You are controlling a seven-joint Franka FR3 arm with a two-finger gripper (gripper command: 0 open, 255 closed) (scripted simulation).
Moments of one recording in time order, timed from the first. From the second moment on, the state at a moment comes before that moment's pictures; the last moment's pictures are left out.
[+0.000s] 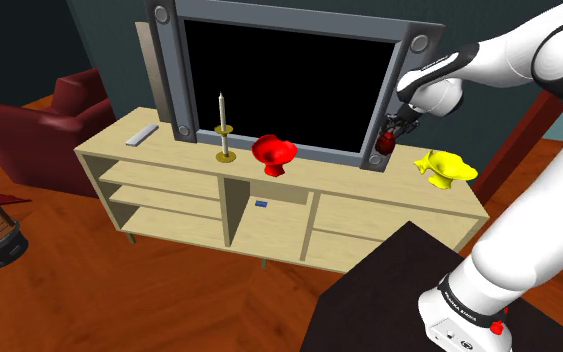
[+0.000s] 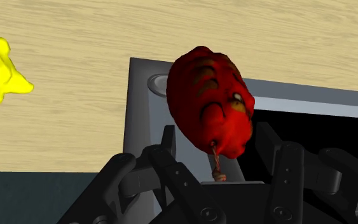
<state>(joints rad) -0.17 0.04 -0.47 -2.26 0.37 2.61 -0.34</state>
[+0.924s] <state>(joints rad) -0.20 -0.05 -0.51 -2.18 0.26 2.46 -0.29</state>
